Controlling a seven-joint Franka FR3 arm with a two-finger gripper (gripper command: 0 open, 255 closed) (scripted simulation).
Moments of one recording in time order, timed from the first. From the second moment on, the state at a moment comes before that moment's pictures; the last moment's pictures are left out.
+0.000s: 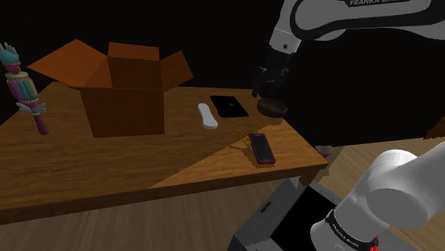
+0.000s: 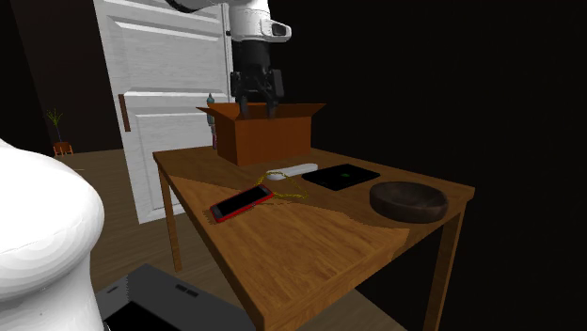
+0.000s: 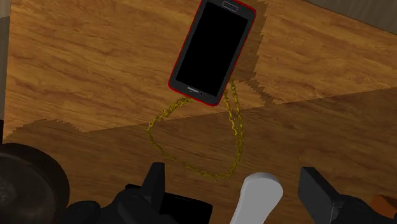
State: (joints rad) arm 0.01 -0.46 -0.02 -2.27 0.00 1.89 0.17
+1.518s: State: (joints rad) arm 0.02 0.46 0.01 -1.56 0.02 2.02 0.40
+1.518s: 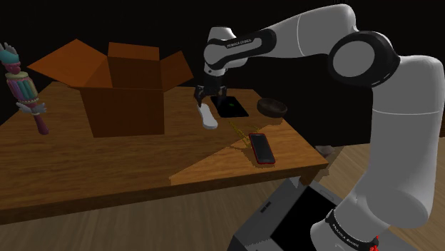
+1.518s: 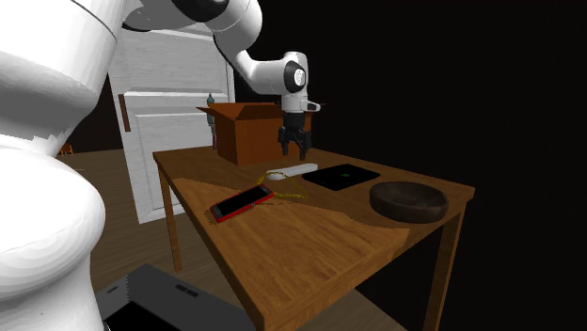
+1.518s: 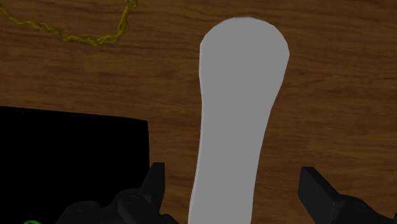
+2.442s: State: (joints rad) arm 0.02 0.53 0.01 -1.57 0.02 2.10 0.41
